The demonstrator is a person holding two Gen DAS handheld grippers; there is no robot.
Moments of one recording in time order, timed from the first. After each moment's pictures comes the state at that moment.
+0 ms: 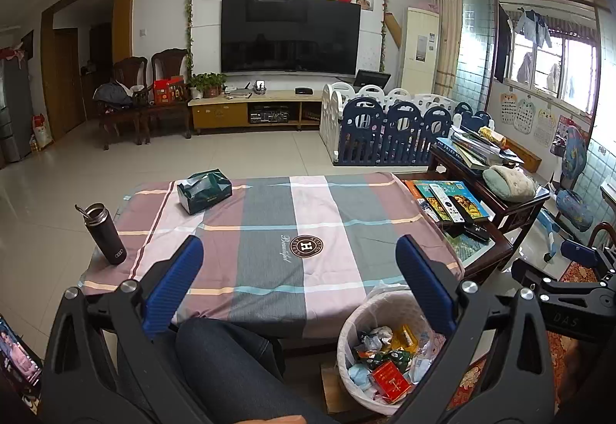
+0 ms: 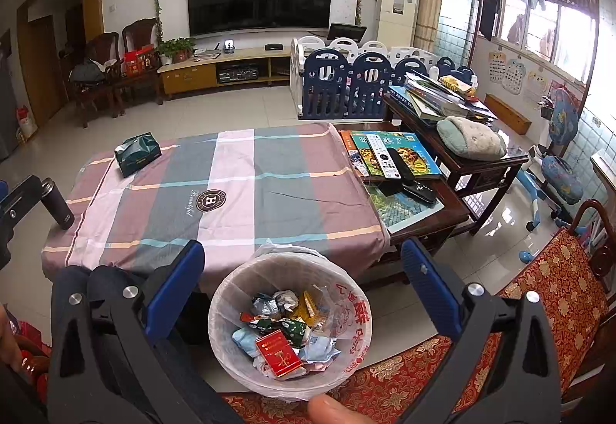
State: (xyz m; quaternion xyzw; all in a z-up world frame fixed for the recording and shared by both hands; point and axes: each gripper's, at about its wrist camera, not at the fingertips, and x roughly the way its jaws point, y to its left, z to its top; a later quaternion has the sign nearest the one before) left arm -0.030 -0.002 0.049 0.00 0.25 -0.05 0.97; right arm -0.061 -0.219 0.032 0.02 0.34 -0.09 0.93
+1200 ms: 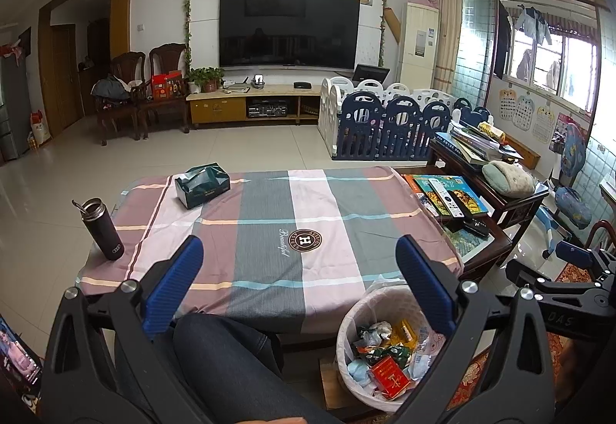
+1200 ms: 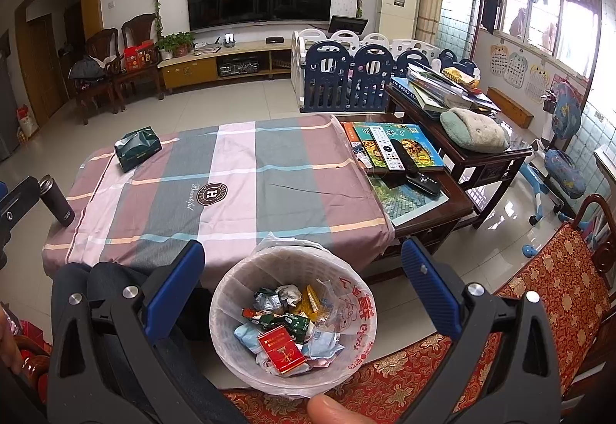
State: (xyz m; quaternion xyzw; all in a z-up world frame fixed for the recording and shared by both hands) left arm -0.031 -0.006 0.040 0.00 0.26 -0.06 0.96; right arm -0.058 -0.219 0.018 0.03 0.36 -0.09 0.93
